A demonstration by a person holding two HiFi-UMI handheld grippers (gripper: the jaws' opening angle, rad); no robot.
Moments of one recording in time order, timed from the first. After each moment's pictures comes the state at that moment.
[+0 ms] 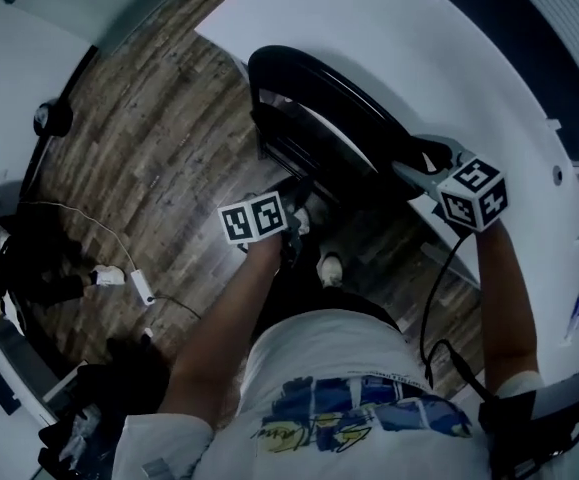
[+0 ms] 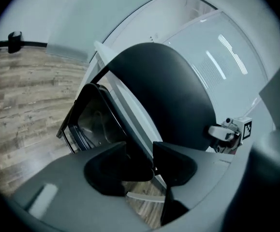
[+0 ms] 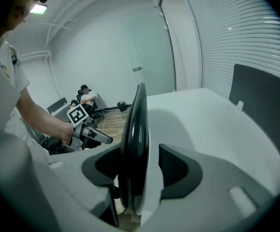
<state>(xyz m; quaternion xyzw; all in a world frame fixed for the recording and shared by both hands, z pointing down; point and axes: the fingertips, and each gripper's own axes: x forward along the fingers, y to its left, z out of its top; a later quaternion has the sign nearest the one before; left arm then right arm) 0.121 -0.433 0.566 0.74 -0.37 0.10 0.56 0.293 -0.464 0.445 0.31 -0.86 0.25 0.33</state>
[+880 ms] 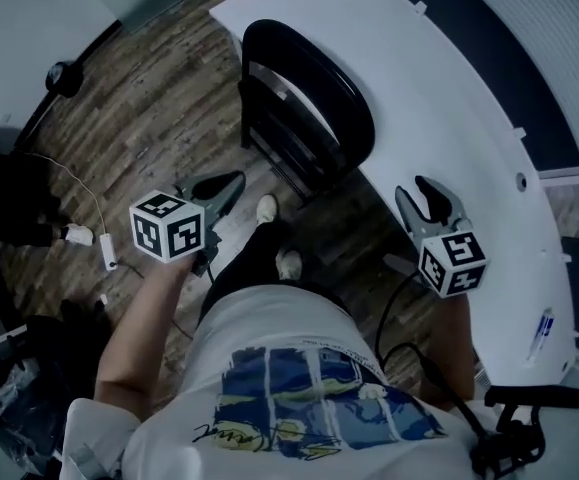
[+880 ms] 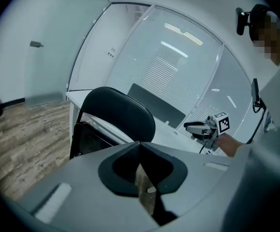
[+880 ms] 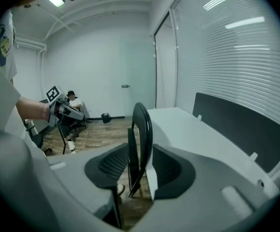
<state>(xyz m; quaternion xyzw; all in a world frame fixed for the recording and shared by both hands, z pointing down) 0.100 -0.309 0.389 0.86 -0.36 0.16 0.33 0.381 -0.303 0.366 0.46 -0.83 0.16 0.26</state>
